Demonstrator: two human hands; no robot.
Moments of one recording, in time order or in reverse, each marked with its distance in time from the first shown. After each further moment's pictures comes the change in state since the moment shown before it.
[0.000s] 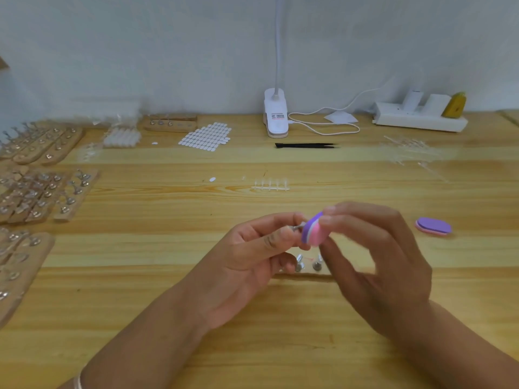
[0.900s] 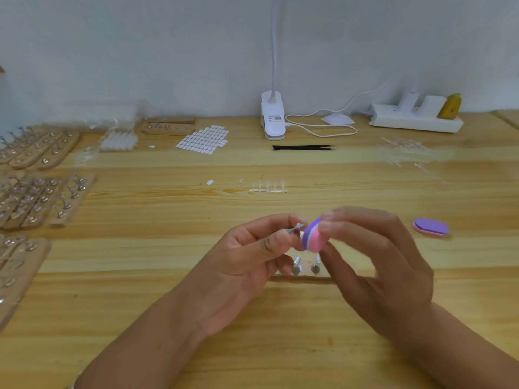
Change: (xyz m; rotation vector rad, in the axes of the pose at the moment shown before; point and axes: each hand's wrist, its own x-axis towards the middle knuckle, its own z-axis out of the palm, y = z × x) left_hand -0.002 0.000 -0.002 0.044 -0.004 0.017; right_hand 0.000 0.001 -0.003 0.017 -0.017 -0.002
